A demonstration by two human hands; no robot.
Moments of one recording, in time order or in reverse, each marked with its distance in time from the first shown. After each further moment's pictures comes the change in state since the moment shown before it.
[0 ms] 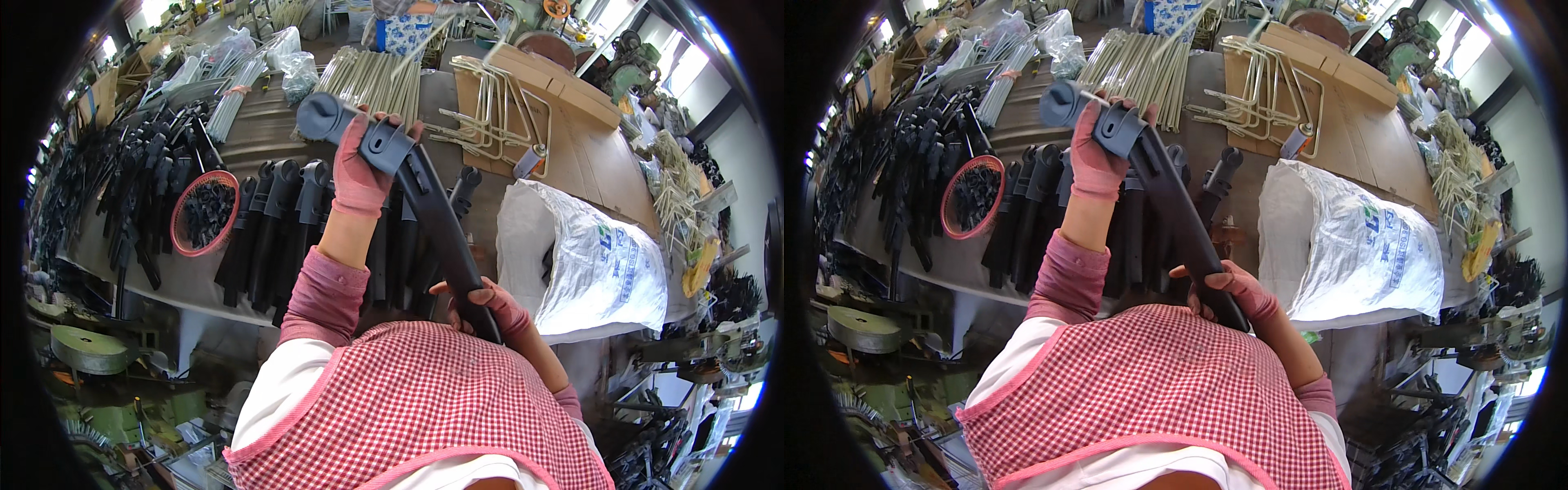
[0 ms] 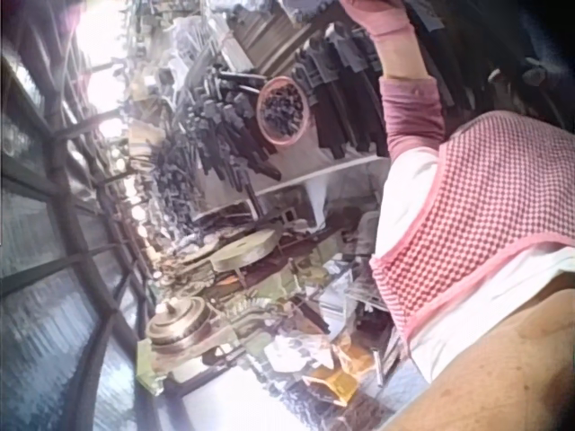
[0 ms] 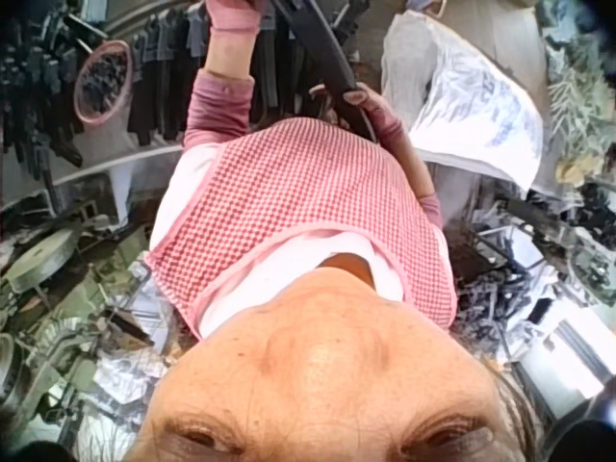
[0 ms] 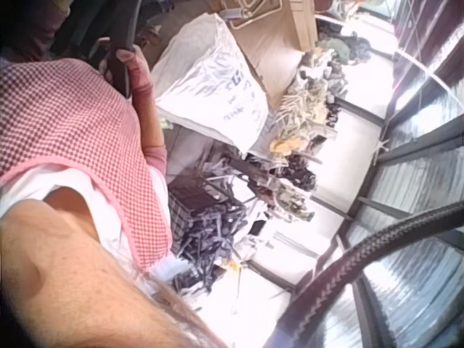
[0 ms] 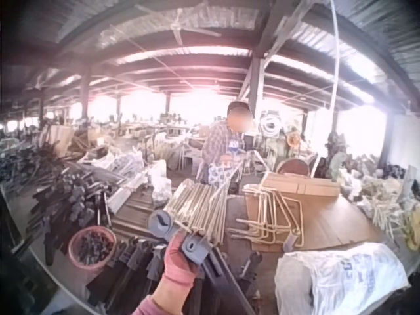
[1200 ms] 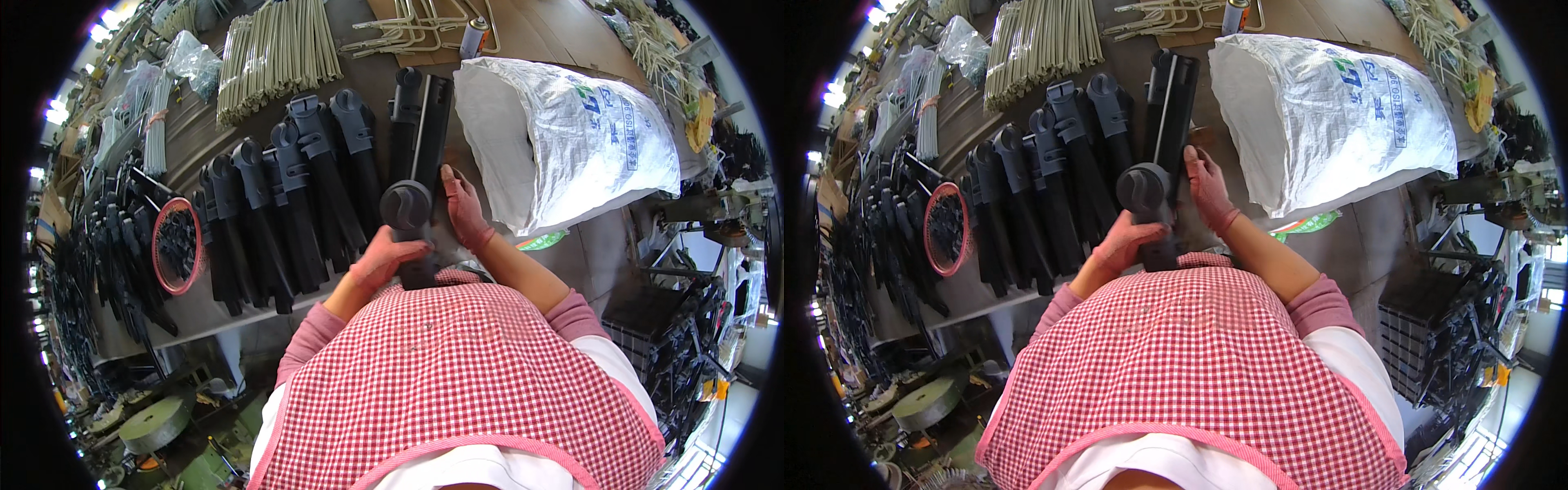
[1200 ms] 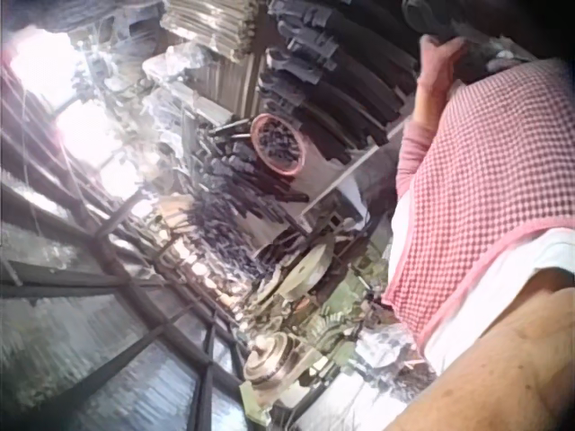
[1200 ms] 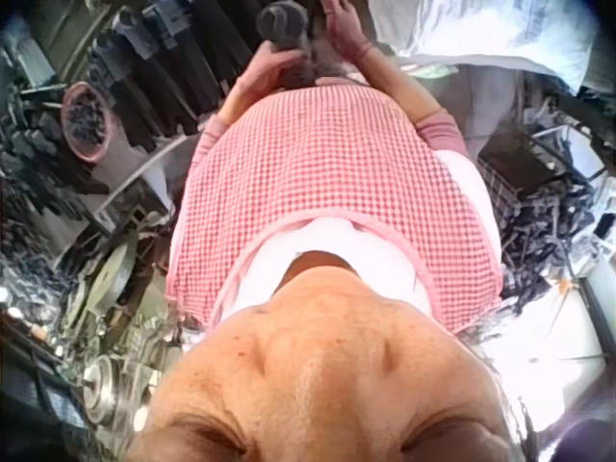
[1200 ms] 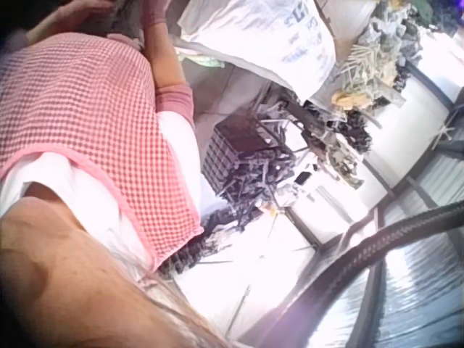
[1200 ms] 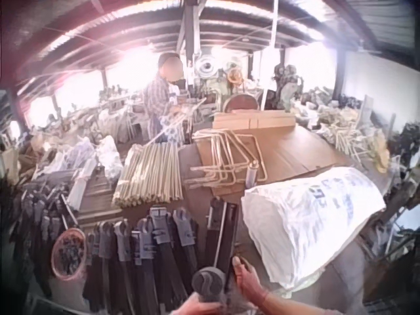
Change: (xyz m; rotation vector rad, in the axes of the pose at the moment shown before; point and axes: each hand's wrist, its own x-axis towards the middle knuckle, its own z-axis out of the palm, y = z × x) left_hand -0.195 -0.056 -0.062 0.754 0.236 -1.129; right_hand 0.064 0.106 -0.103 -0.618 1.016 -0.537
